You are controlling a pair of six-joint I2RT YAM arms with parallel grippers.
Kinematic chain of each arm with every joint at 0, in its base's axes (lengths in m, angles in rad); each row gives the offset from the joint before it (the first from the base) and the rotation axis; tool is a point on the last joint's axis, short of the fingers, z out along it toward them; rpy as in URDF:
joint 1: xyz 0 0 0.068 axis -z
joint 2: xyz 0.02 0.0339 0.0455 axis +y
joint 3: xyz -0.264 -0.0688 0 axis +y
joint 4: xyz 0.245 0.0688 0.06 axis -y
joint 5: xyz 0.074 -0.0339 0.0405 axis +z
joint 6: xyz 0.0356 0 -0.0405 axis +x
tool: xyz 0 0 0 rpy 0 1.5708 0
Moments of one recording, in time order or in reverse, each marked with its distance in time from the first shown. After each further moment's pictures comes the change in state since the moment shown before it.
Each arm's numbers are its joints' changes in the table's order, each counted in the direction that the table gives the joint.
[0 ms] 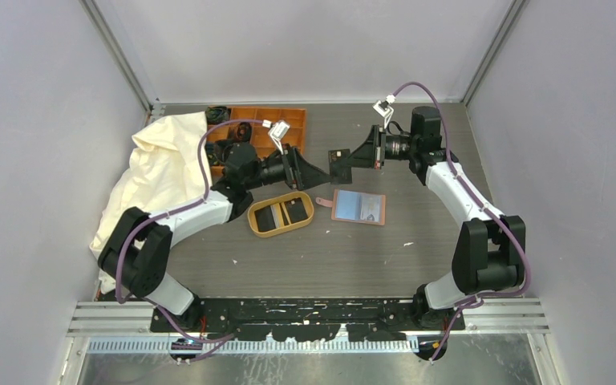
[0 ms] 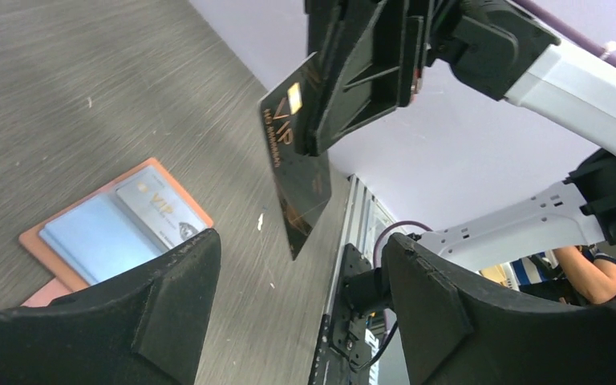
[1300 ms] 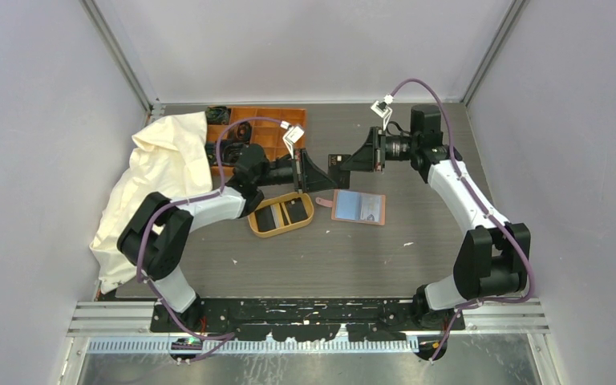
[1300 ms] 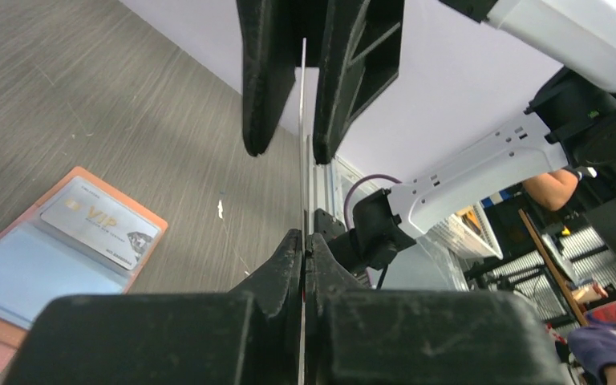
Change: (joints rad) left arm 0.028 0.146 -0.034 0.254 -0.201 -0.049; right arm -0.021 -0.033 -0.045 -0.176 -0.001 -0.143
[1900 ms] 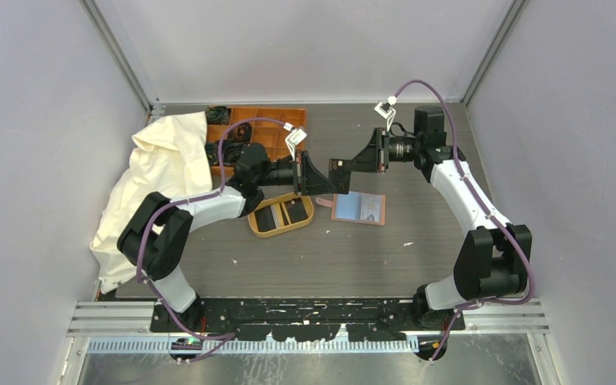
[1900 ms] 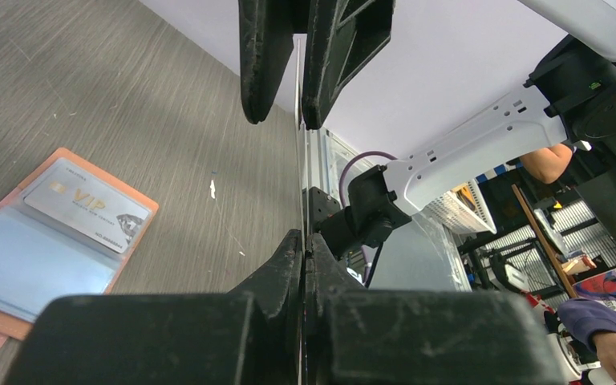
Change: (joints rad) left arm 0.000 0.000 -0.015 -0.061 -0.071 0.046; right arm 0.031 -0.004 -0.017 -0.078 0.017 -0.071
